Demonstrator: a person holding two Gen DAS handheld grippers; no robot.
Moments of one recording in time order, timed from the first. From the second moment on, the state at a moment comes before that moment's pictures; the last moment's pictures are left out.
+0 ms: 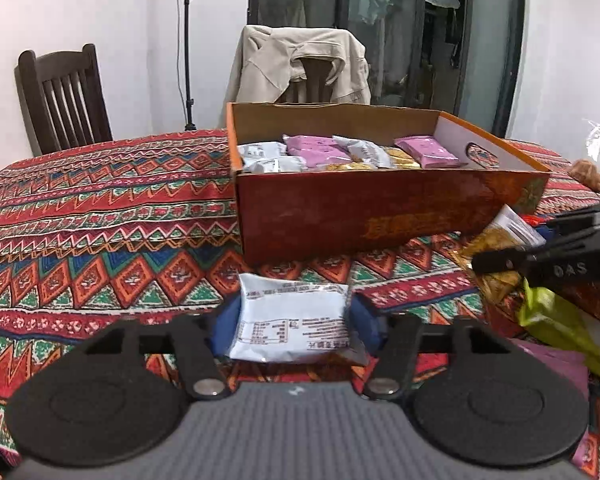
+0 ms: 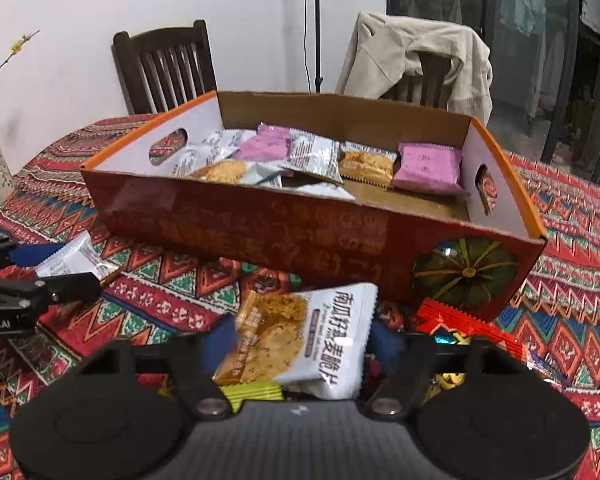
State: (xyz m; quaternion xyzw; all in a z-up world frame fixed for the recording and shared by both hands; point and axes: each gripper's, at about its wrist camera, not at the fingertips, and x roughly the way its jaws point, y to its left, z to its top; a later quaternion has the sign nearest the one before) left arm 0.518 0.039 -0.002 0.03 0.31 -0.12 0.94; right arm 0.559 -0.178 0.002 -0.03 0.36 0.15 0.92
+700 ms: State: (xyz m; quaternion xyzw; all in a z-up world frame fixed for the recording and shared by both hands) left arm 0.301 0.017 0.090 -0.08 0.21 -0.14 0.96; right arm 0.360 -0.230 0.096 0.00 0.22 0.22 0.95
